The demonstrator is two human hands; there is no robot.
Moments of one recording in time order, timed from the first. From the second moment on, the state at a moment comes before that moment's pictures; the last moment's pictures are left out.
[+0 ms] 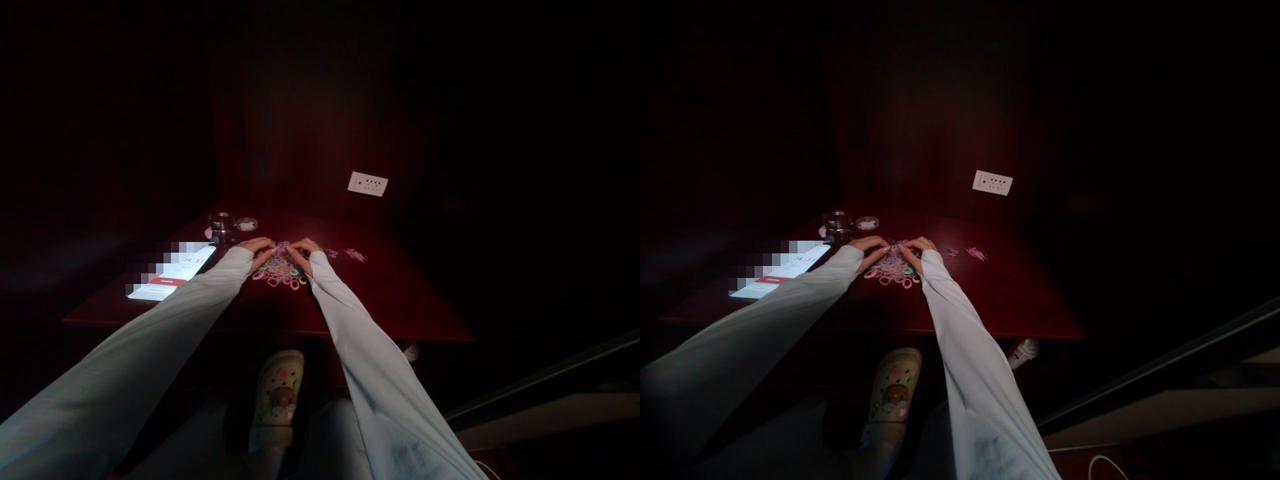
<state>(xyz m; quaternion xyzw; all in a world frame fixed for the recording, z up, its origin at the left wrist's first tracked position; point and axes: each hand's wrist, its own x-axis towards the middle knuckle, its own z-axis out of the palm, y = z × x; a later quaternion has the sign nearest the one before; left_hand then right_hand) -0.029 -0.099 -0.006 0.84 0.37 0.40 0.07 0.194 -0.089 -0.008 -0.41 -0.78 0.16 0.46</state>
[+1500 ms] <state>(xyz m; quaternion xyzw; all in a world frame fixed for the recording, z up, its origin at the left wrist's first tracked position) -0.029 -0.103 -0.002 0.83 0.42 0.36 0.06 0.310 -0.102 0.013 -0.78 -0.48 -0.06 0.39</state>
